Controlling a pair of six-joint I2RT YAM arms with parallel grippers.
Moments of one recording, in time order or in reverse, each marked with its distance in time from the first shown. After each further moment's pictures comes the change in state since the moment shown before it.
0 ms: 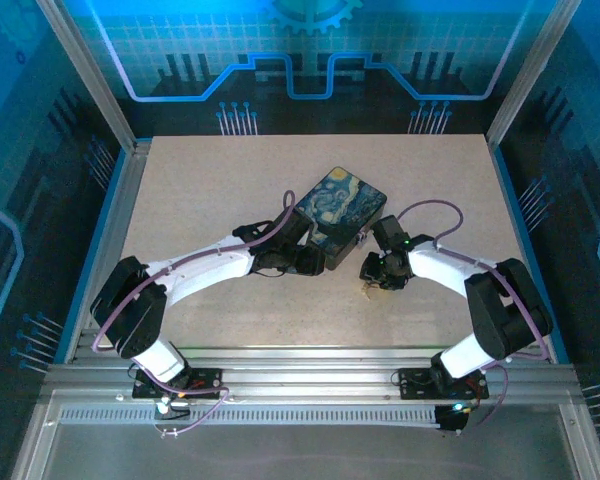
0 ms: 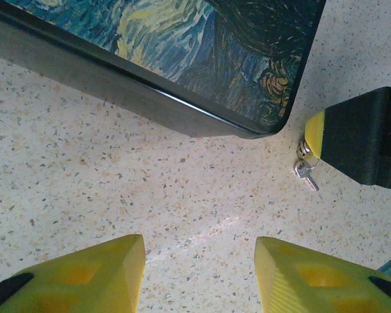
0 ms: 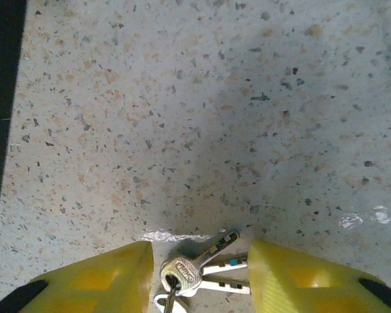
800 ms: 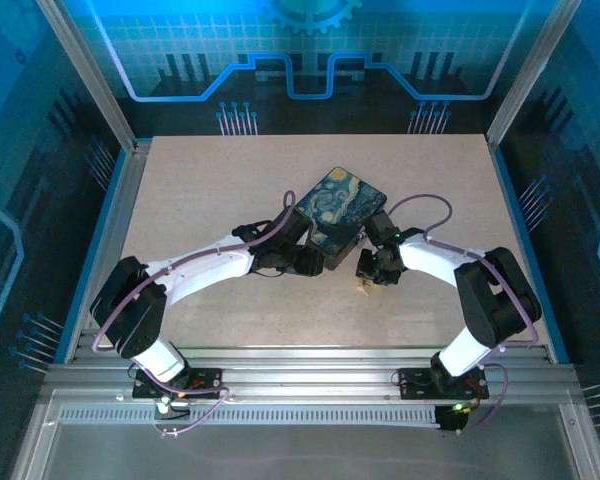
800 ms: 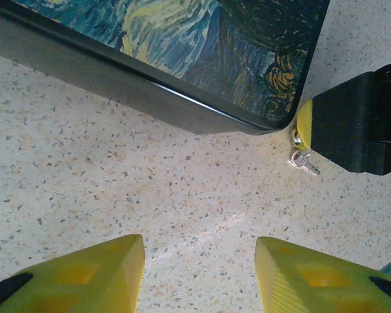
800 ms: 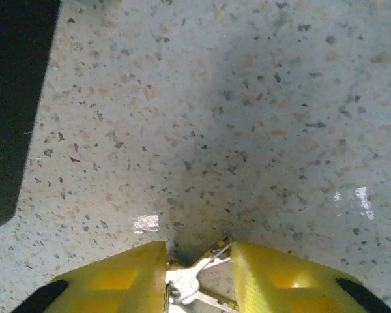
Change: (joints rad) left arm 0.004 0.000 0.000 -0.012 -0.001 0.024; right arm 0.035 0.089 0.080 -0.021 0.012 -0.018
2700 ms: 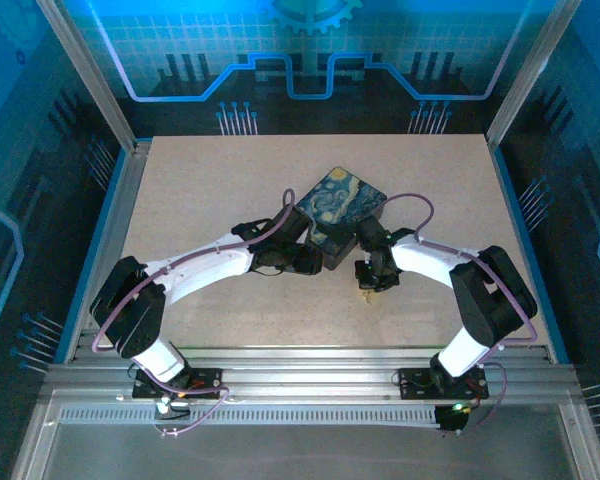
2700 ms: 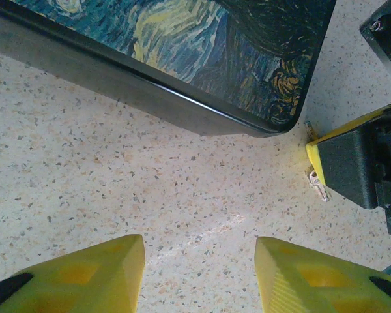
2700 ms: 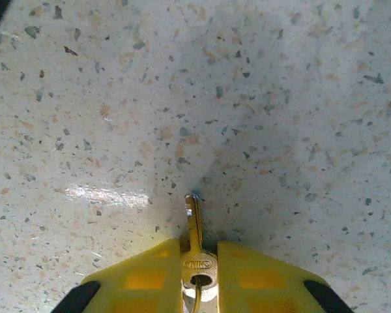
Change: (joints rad) left arm 0.005 0.000 0.017 -0.026 -0.007 0.003; right arm 0.066 0.011 0.023 -0.117 0.044 -0.231
